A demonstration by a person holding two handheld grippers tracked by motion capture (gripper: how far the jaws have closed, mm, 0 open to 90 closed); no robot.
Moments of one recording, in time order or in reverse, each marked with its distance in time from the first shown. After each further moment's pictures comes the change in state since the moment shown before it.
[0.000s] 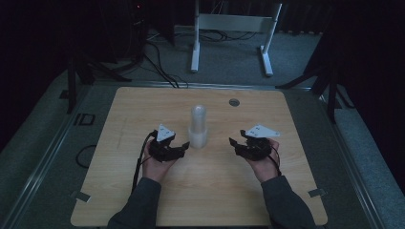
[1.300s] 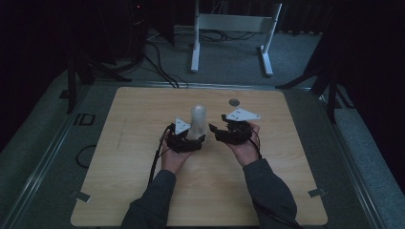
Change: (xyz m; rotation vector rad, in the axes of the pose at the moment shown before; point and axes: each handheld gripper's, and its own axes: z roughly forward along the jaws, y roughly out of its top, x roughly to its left) left arm -0.014 0.015 0.056 -0.066 -0.017 -0.007; right arm 0.022 0.055 0.039 -0.076 0.085 -0.018
